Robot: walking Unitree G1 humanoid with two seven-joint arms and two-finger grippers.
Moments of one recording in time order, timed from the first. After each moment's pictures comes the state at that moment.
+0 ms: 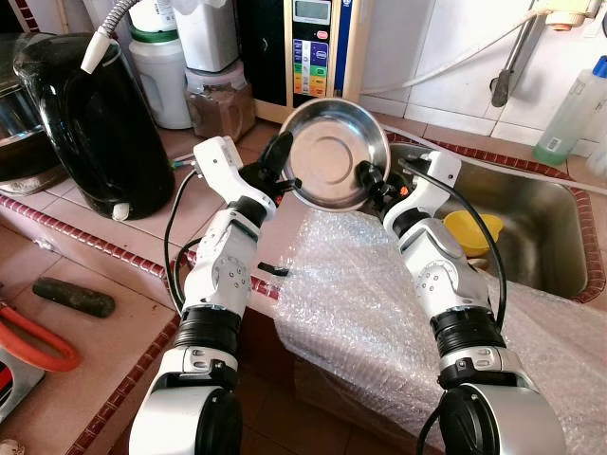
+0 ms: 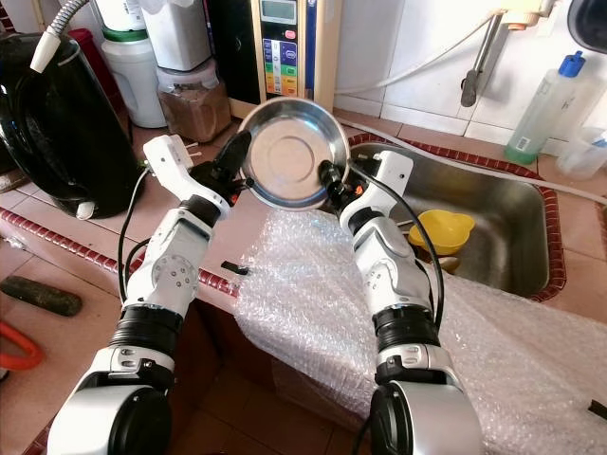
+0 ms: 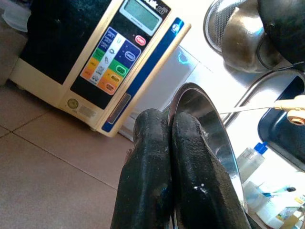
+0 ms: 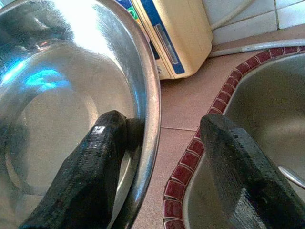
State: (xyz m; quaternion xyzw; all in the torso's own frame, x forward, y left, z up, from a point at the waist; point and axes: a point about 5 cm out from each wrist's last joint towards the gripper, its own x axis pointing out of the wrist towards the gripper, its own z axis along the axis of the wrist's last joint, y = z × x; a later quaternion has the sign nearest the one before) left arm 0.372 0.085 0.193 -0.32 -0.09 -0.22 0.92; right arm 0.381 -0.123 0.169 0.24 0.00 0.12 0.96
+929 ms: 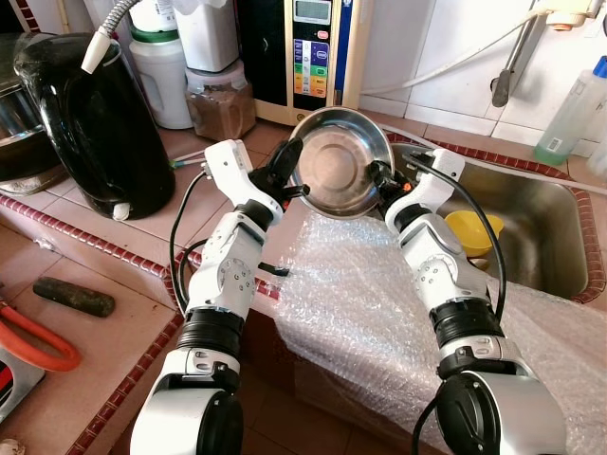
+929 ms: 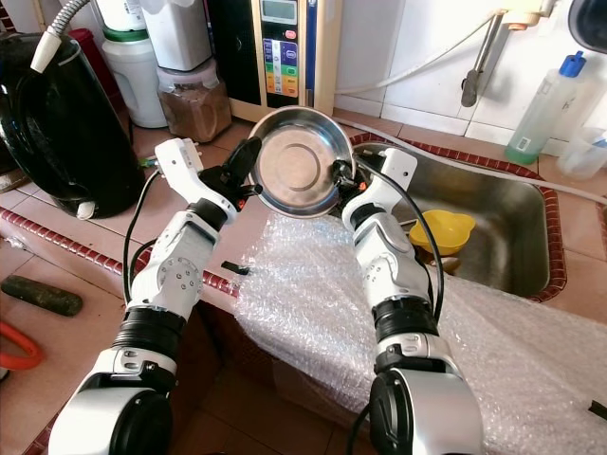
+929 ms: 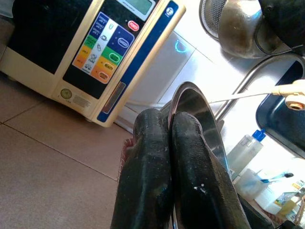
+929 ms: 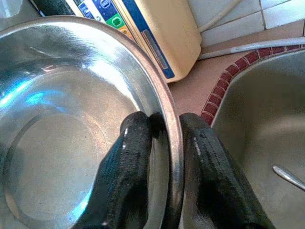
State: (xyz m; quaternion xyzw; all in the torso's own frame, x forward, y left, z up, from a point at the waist) left arm 0.370 0.078 0.190 -0.30 -0.08 -0.23 0.92; right arm 0.388 -0.127 0.171 0.26 0.00 0.10 0.96
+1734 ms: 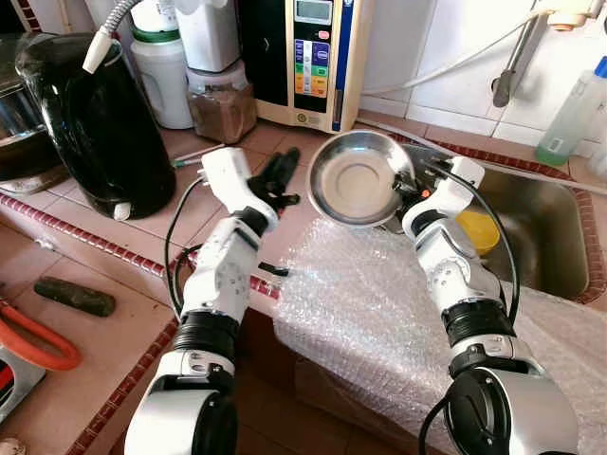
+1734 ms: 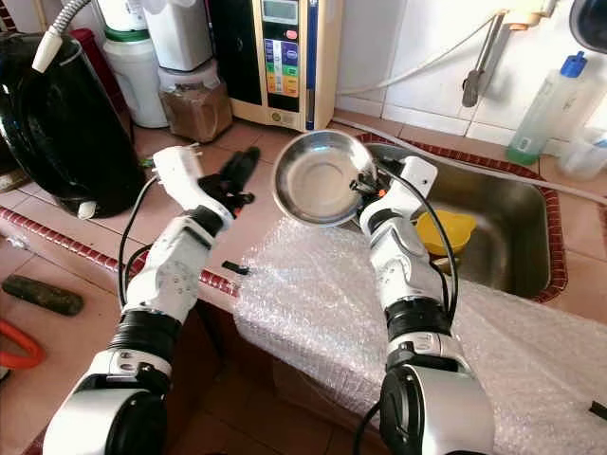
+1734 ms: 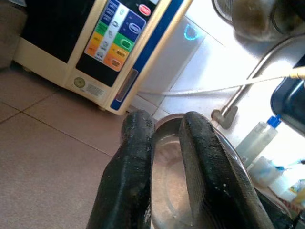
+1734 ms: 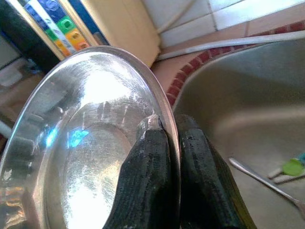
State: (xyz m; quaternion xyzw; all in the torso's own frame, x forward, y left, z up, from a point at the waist) left arm 0.370 0.081 0.179 -0.28 -0.06 -0.23 0.93; right arm 0.389 -0.151 0.160 0.24 0.02 0.03 0.97
